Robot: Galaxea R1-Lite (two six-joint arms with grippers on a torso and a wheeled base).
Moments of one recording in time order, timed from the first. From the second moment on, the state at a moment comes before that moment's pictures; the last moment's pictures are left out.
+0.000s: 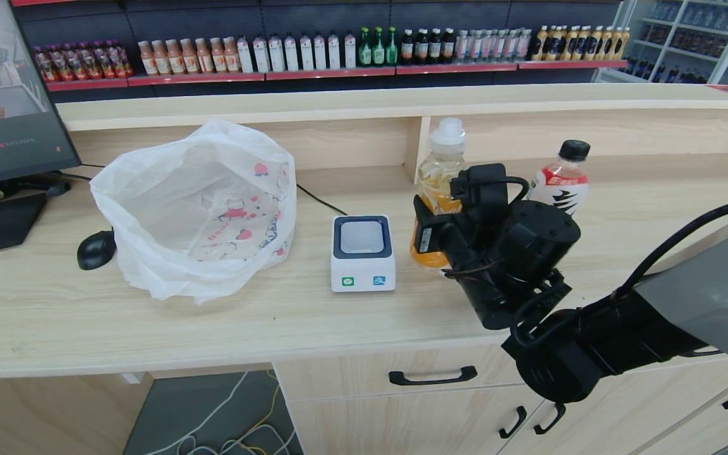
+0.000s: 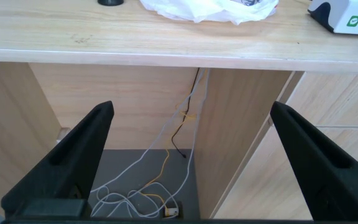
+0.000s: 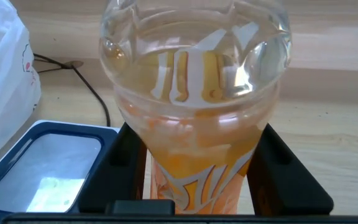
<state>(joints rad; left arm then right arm) 0.00 0.00 0.00 0.00 0.00 0.00 0.65 2.08 -1.00 -1.37 -0.45 -0.16</state>
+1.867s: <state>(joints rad) 0.00 0.00 0.00 0.00 0.00 0.00 0.68 1.22 -0.22 -1.35 -0.44 -0.12</state>
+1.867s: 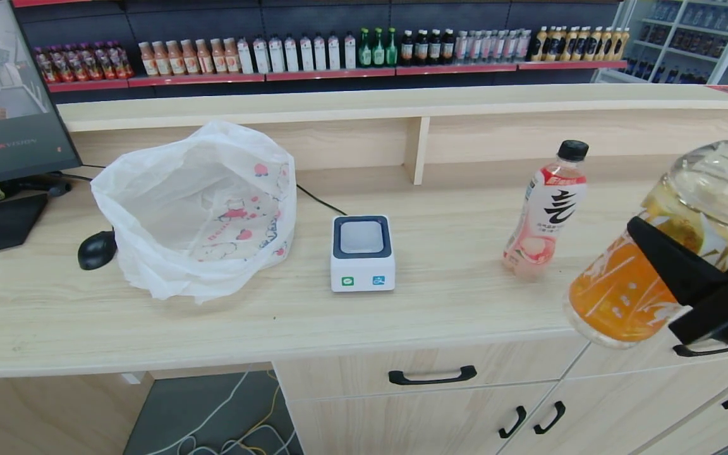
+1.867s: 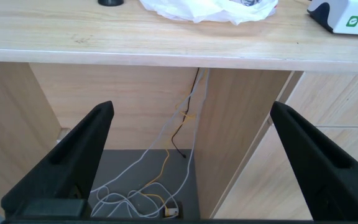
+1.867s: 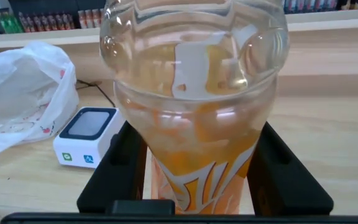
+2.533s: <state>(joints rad) 0.00 0.00 0.00 0.00 0.00 0.00 0.69 0.99 -0.16 -1.07 -0.26 -0.10</state>
